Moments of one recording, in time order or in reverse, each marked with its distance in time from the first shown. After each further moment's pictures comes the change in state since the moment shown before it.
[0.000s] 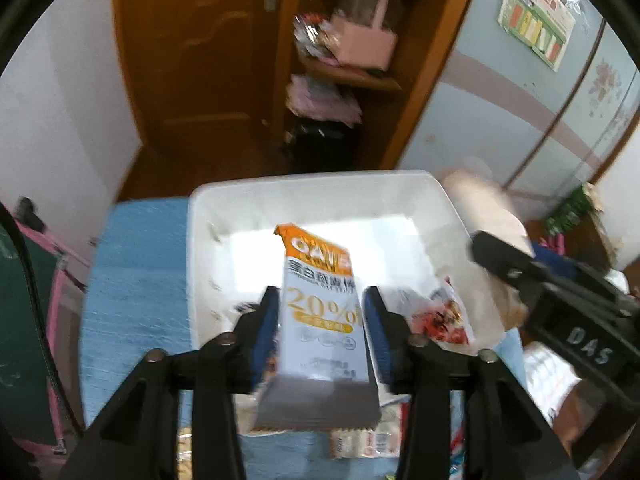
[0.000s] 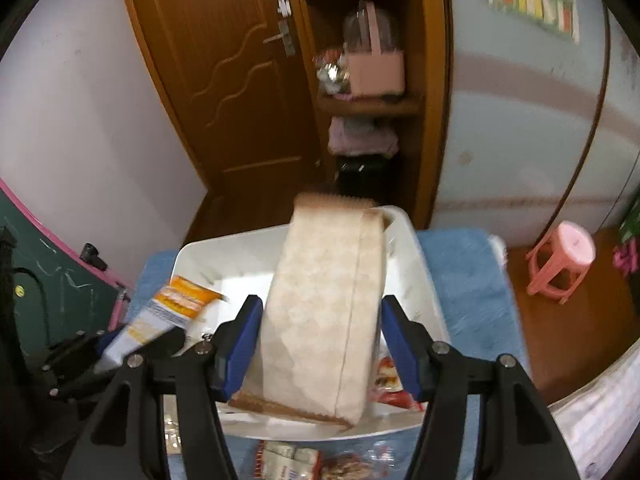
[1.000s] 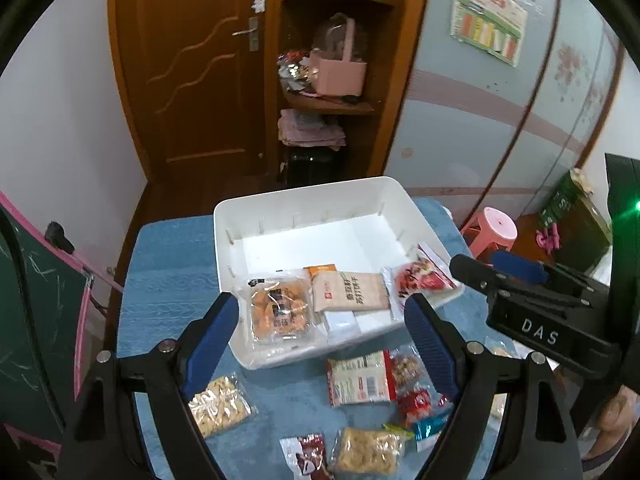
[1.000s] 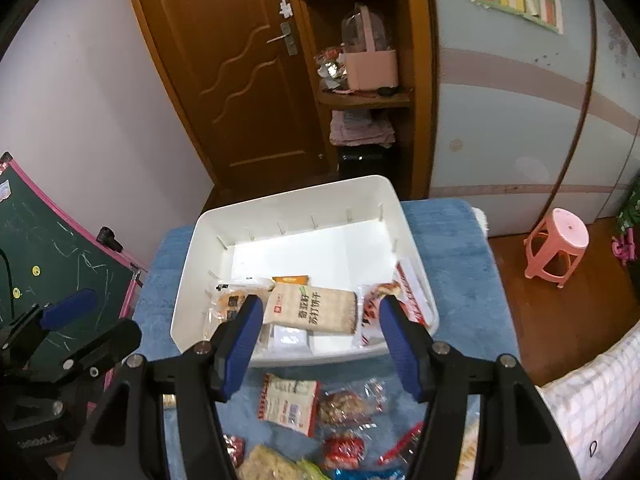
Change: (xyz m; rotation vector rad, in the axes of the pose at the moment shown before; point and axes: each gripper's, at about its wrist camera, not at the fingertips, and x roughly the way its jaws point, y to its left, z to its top) left arm -0.120 -0.025 -0.065 0.121 -0.149 0.037; right arm -0.077 -0.007 -0.052 -0.005 -0.002 -0.007
